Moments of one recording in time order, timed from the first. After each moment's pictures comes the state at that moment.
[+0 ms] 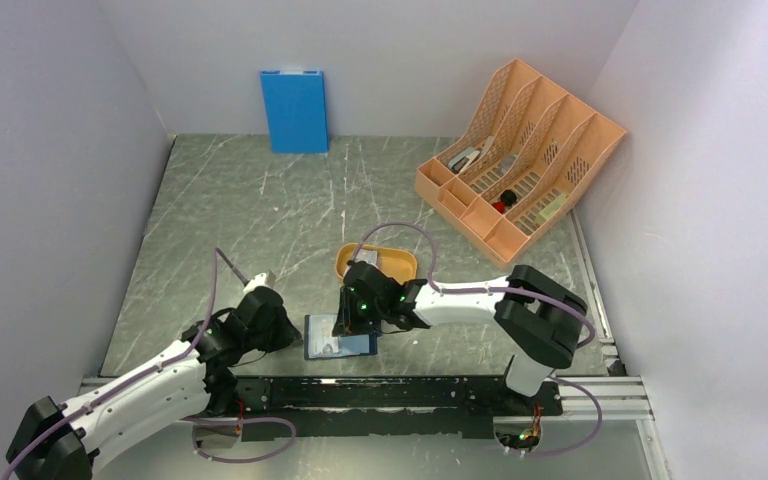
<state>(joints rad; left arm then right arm) -0.75 0.68 0.26 -0.47 -0.12 -1.01 1.08 1.66 0.84 -0.01 -0.14 0.95</state>
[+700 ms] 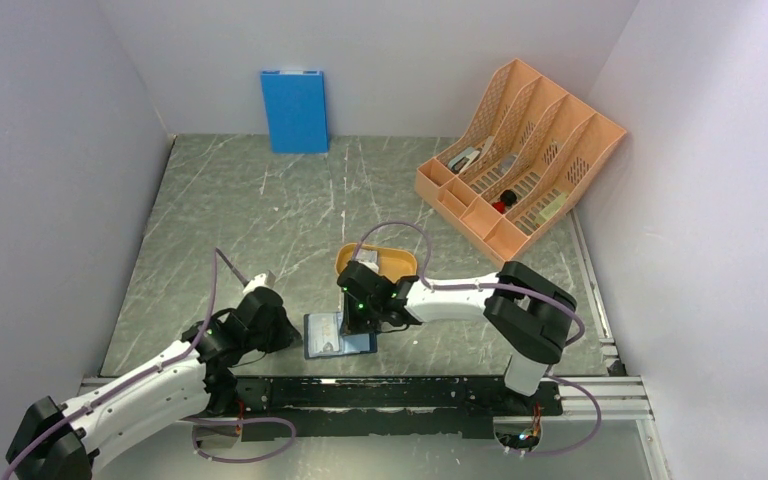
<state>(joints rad) -0.75 0.67 0.25 -0.47 -0.12 -1.01 1.09 1.72 0.90 -0.13 -0.05 0.94</state>
